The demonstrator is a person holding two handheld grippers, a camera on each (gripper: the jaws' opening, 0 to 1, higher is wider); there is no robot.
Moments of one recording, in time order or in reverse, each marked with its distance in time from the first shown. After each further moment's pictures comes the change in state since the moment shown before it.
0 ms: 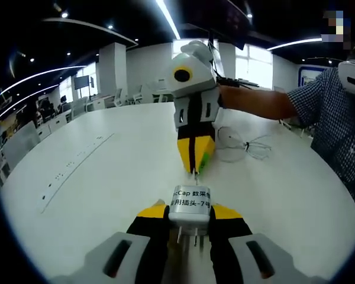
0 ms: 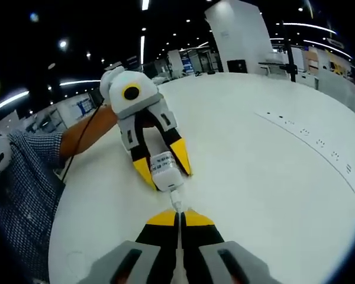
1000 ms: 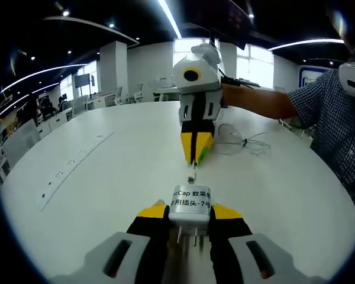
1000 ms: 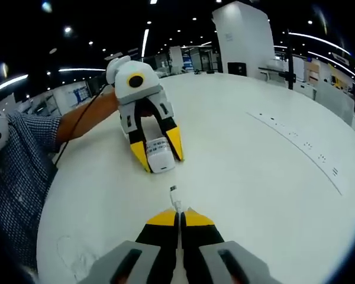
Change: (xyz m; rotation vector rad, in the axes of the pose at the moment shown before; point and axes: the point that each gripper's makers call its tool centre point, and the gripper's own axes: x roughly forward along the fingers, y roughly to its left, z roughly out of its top) left arm -0.001 0.000 -0.001 -0.012 0.007 -0.001; right arm -0.016 -0.013 -0.014 -0.082 0.031 -0.069
